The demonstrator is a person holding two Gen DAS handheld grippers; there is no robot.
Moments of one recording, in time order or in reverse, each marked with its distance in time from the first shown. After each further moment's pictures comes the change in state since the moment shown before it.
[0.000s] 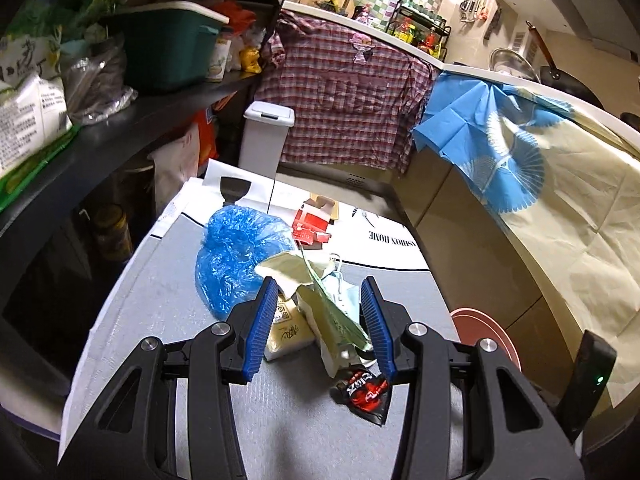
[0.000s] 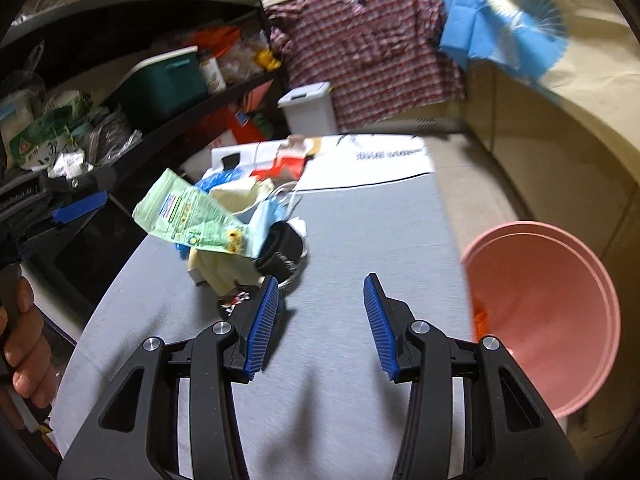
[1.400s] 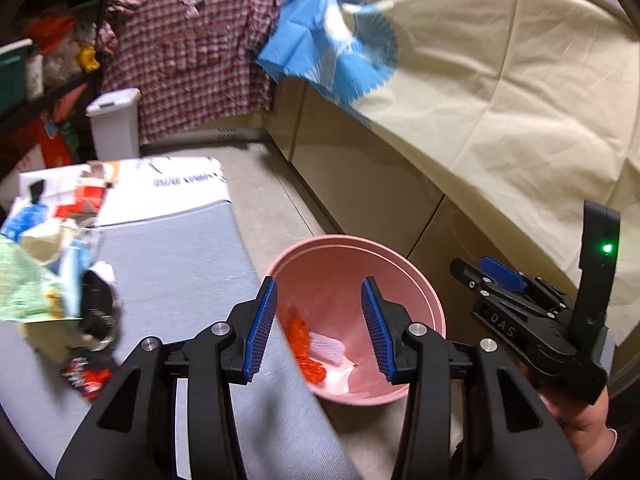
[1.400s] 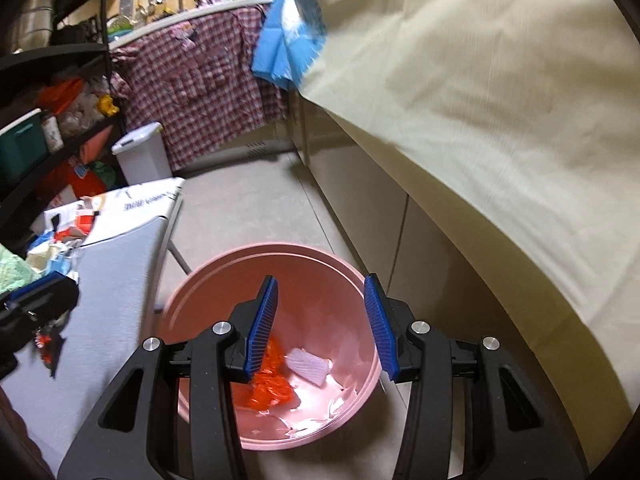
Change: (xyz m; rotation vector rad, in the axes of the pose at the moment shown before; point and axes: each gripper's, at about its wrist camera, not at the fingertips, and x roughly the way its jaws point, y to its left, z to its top) left arm 0.060 -0.223 -0.083 0.321 0.153 -0.252; right arm -0.089 -0.196 -0.001 0.166 -0.117 -0.492
